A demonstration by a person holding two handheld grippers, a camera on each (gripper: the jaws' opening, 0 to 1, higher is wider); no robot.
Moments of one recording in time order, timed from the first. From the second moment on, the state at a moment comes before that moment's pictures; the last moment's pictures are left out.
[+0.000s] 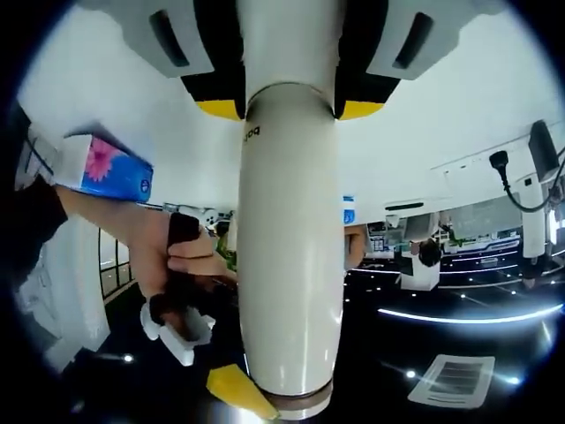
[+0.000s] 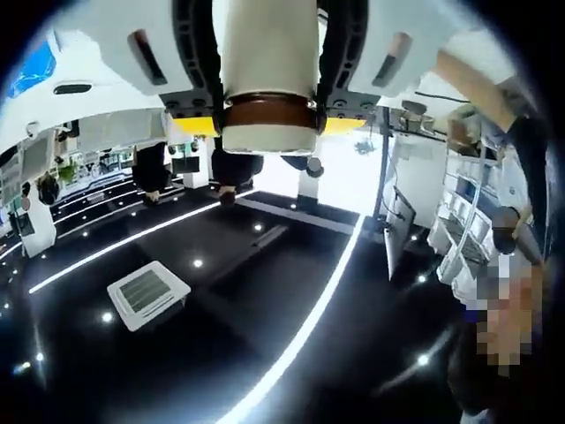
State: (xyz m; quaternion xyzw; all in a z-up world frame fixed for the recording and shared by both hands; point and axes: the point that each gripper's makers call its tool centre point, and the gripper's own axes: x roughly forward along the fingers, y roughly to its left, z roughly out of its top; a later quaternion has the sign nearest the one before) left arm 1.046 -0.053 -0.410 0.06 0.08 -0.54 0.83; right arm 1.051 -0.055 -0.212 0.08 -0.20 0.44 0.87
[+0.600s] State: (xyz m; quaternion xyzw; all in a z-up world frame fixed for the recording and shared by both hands) left arm 1.047 -0.054 -0.411 0.06 0.08 -0.54 0.83; right arm 1.048 -0.057 -0.213 0.11 -0.19 0.47 0.85
